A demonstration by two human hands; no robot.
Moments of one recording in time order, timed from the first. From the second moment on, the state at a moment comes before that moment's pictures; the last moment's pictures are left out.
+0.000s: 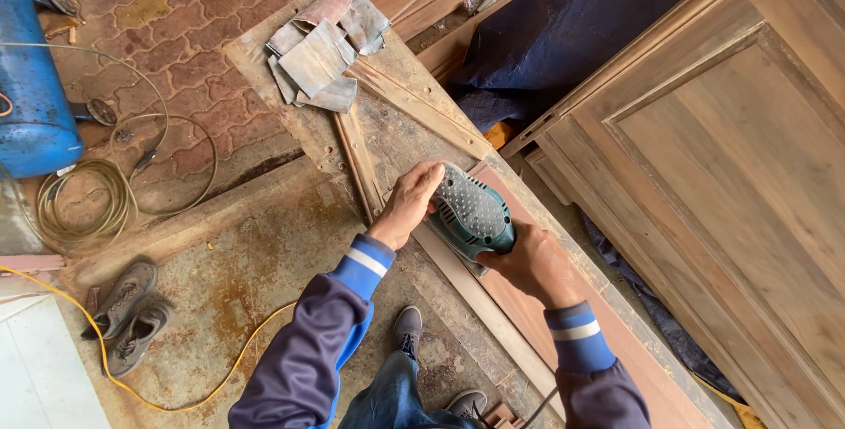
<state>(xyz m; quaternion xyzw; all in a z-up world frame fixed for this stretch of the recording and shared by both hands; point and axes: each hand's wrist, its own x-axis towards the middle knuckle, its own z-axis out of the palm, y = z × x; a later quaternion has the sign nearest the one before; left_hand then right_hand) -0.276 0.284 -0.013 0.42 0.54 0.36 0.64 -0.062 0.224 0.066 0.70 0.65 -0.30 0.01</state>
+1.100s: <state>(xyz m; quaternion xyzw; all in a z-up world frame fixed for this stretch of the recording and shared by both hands) 0.104 0.082 -0.019 0.54 0.43 0.30 0.66 0.244 -0.040 0.089 0.85 0.41 -0.33 -0.06</state>
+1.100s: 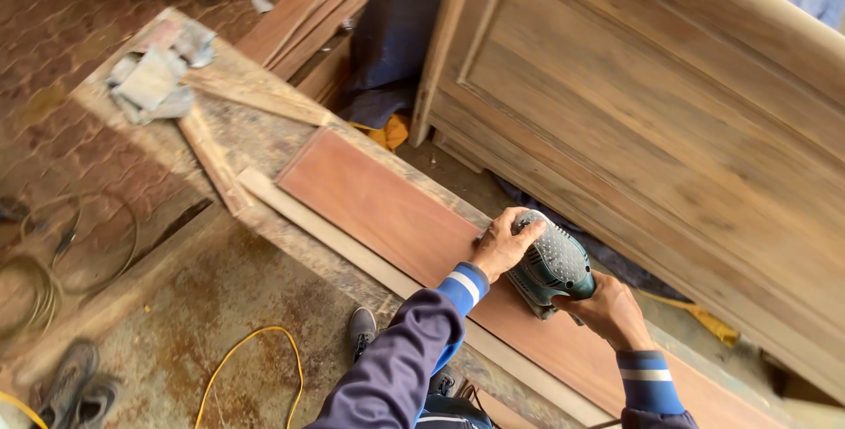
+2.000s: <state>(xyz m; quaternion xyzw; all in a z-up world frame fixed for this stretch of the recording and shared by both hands) 0.195 -0.087 -0.007 0.53 0.38 0.23 0.72 0.367 -0.224 0.042 0.87 0.35 -0.34 0.00</state>
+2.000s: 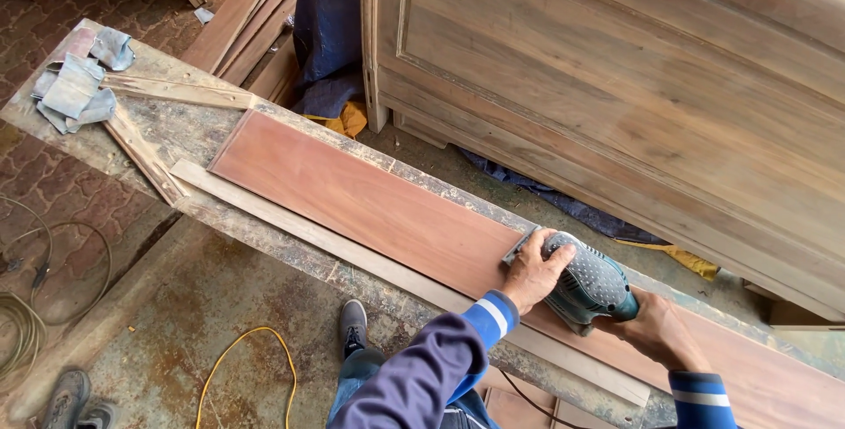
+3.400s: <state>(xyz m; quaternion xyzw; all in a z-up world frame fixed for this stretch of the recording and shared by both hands) 0.046 -0.054 0.004 0.47 0.40 0.16 0.77 0.235 -0.178 0.093 0.83 0.47 -0.31 -0.03</state>
